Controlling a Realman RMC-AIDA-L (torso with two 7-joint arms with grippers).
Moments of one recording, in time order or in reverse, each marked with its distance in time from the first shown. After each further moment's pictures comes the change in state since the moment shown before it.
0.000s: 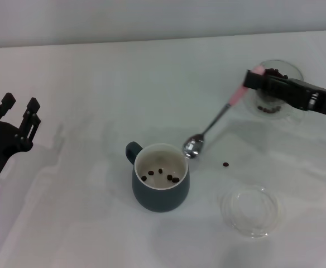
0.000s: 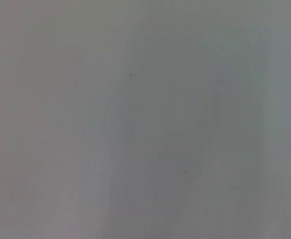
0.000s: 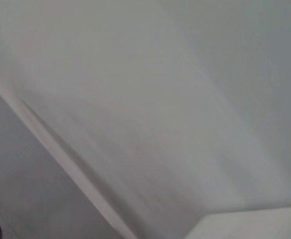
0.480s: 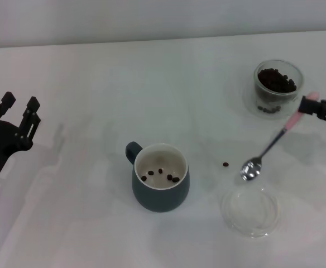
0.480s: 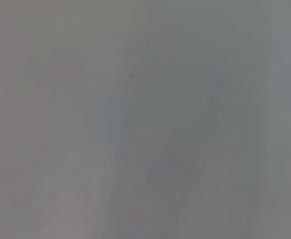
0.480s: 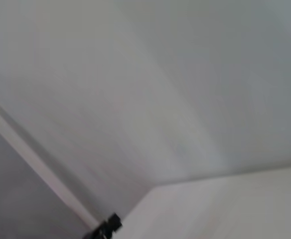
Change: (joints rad) left arm -0.002 0.000 -0.001 -0.001 -0.001 0.000 0.000; right arm -0.116 -0.112 -0.008 -0.016 -0.037 0.004 -0.003
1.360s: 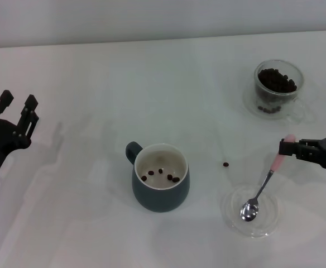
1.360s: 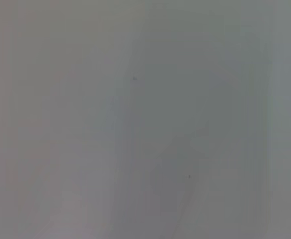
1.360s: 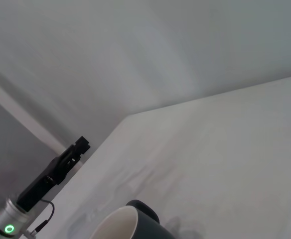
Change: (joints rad) left arm -0.003 0.002 -0.007 0.000 -0.003 0.000 0.000; right arm 0.017 0.026 -0.005 -0.007 -0.213 -0.099 0.004
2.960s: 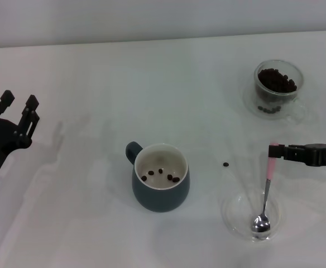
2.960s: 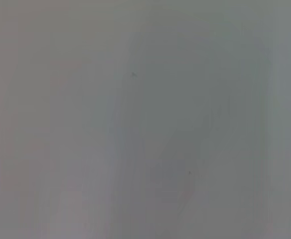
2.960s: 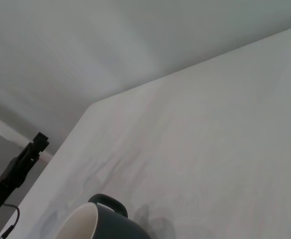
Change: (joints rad) left arm -0.009 0.000 0.001 0.008 0.000 0.009 0.000; right arm 0.040 0.018 -0.004 0.021 -0.065 -0.122 0.124
